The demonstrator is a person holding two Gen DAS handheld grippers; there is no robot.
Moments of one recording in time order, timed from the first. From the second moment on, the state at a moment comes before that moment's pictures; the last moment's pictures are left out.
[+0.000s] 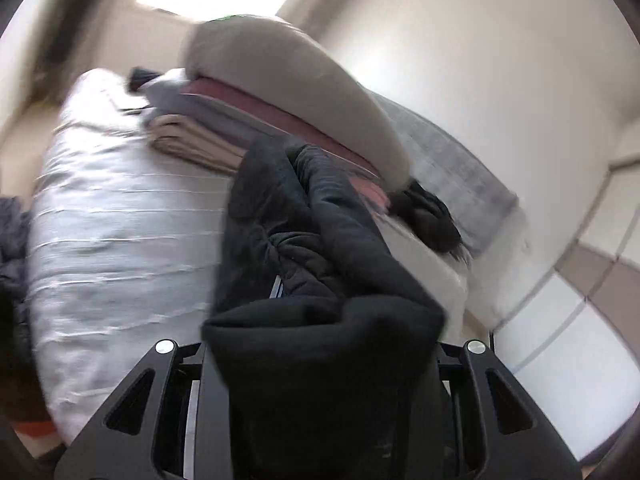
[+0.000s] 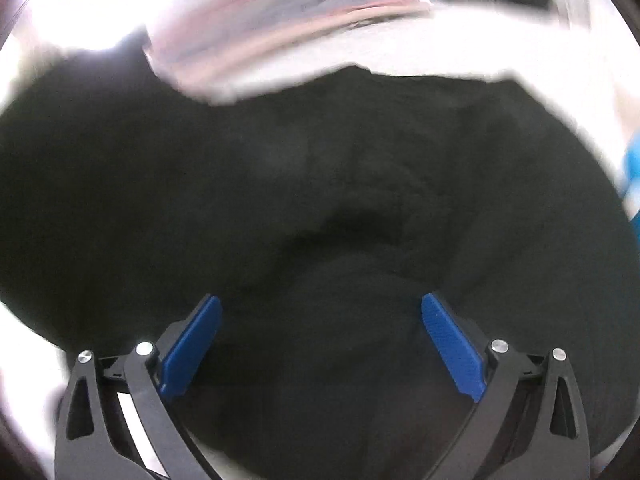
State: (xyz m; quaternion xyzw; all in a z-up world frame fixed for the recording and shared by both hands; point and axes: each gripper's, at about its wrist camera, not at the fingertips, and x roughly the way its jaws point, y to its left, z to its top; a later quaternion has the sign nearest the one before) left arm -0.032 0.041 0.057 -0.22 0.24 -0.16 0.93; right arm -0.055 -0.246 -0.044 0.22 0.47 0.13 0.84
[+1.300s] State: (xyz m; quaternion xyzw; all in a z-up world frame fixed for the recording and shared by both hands) left arm -0.064 -0.024 0.018 -0.04 0.34 -0.23 0.91; right arm 0.014 -0.345 -0.054 0.33 0.56 0.31 0.69
